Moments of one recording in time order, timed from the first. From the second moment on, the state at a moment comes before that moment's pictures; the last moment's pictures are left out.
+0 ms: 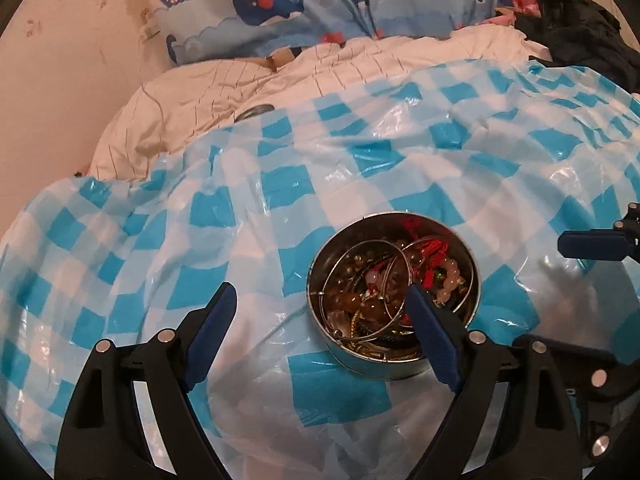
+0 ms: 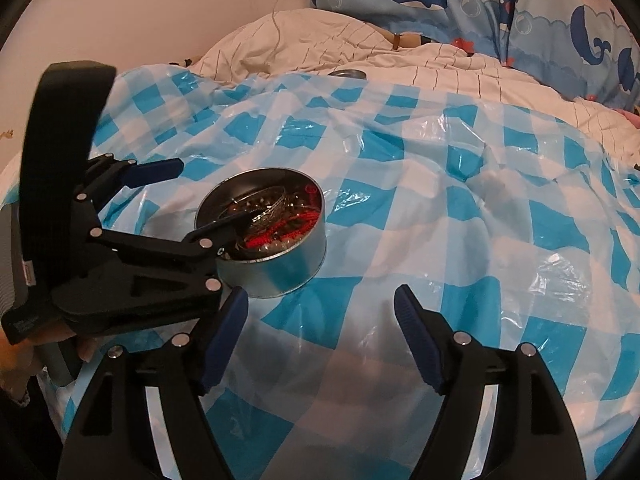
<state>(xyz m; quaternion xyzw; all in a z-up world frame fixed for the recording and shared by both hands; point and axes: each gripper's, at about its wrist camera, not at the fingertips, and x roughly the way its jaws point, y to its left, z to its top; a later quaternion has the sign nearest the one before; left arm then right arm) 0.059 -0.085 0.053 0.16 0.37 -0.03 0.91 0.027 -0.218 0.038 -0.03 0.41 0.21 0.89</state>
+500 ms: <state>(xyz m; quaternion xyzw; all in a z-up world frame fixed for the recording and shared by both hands) 0.053 -0.090 0.058 0.15 0.36 -0.07 0.92 0.021 -0.222 0.042 -0.03 0.40 0.20 0.89</state>
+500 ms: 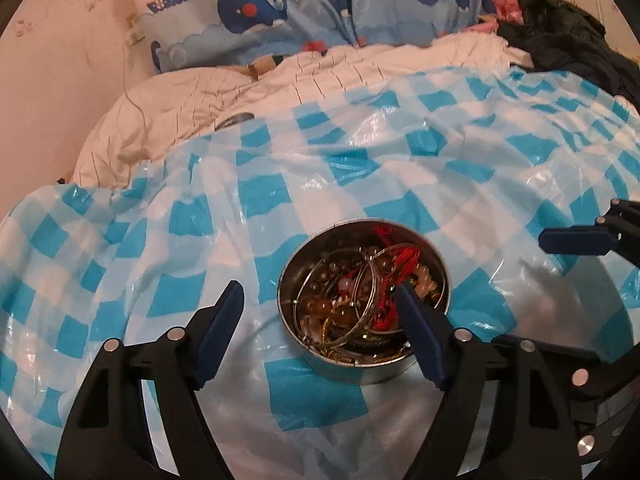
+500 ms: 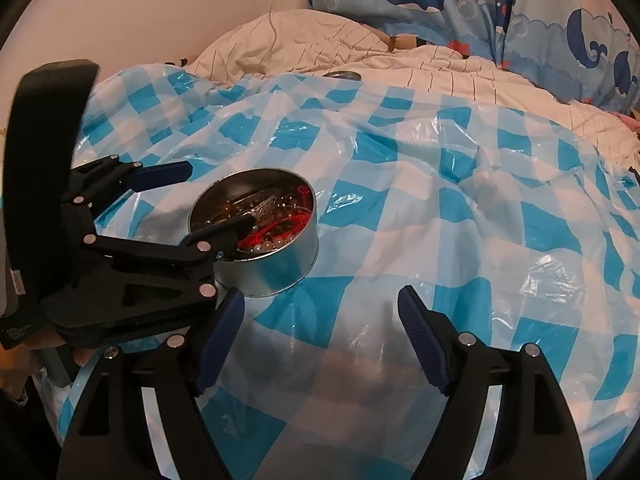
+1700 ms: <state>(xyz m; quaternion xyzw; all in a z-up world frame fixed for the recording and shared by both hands) 0.060 -0.103 0.054 0.18 0.36 -0.11 0.91 0.027 -0.238 0.052 0.02 0.39 0.20 0.90</state>
